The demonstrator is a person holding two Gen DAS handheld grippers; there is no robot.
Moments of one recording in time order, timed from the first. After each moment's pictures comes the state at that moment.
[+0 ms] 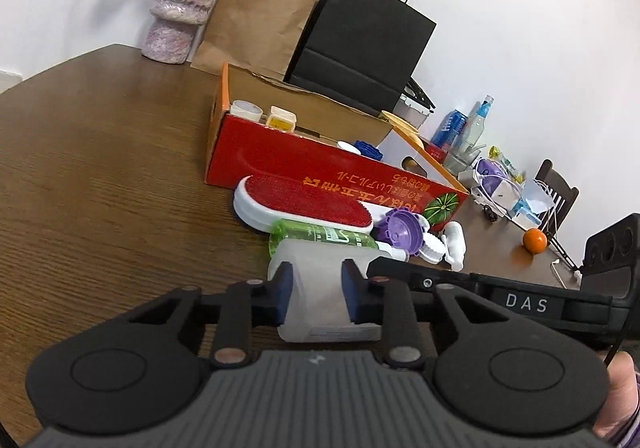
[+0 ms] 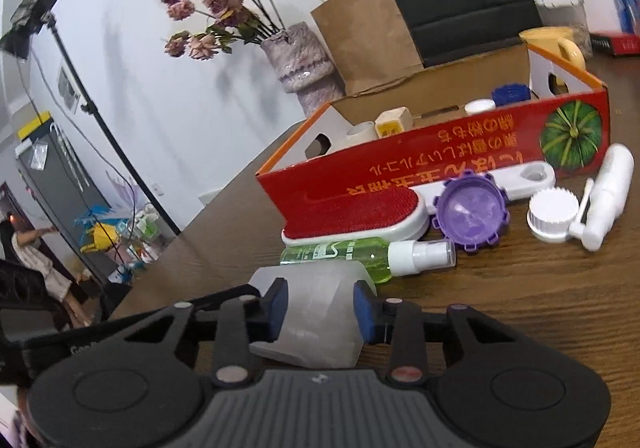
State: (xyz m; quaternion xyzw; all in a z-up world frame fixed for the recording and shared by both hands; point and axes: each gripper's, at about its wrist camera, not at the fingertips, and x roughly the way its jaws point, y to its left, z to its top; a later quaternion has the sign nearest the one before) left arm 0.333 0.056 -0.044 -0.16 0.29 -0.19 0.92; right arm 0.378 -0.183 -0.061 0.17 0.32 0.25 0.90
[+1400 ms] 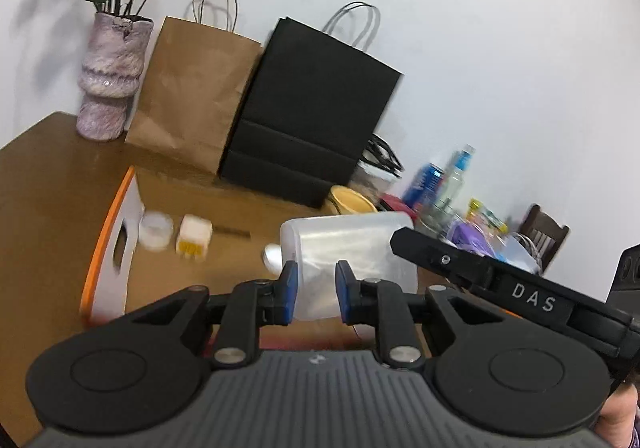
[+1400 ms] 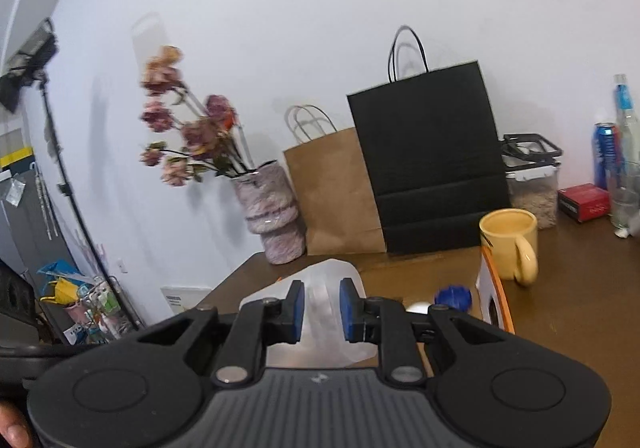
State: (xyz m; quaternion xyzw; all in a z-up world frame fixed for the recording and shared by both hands) left arm 0.457 -0.026 0.074 -0.16 0.27 -0.20 0.93; right arm 0.494 -0.254 0.074 0.14 0.21 0.19 0.95
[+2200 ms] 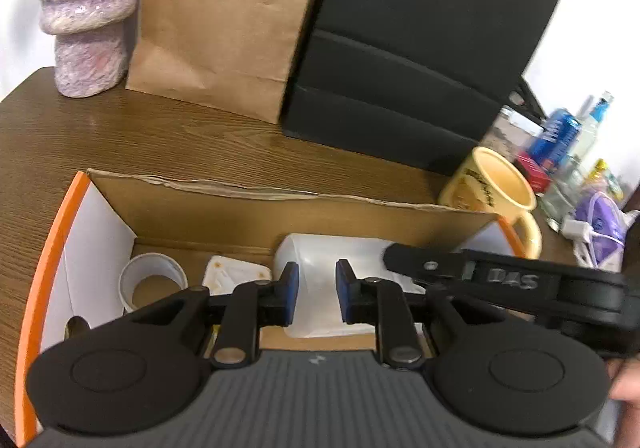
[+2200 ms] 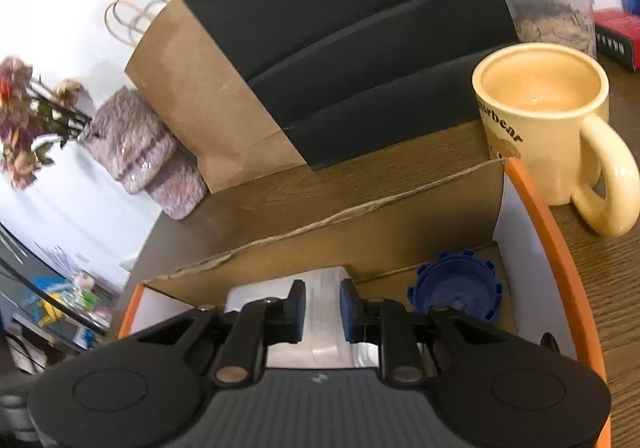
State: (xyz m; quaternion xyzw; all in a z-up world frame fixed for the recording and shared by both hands) left arm 0.671 -0.054 -0.014 -0.11 0.41 -0.12 0.90; right arm 0.716 -0.257 -0.050 0.24 0.40 0.16 0.87
